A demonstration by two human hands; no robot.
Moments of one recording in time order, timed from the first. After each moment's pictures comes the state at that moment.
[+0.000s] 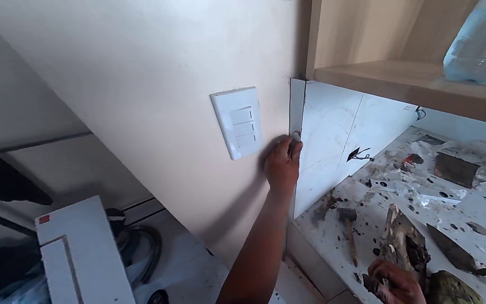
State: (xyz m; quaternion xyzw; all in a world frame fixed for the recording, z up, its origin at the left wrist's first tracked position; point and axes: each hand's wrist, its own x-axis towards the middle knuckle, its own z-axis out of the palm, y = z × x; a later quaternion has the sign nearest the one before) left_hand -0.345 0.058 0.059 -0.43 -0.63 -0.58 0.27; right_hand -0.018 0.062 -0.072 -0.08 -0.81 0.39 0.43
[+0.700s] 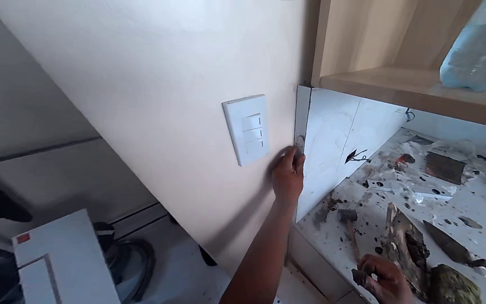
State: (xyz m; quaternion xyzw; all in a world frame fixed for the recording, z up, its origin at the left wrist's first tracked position) left_hand -0.348 0.056 0.039 -0.45 -0.63 -0.60 0.20; right_hand -0.052 0.044 -0.079 -0.09 -0.79 0.43 0.43
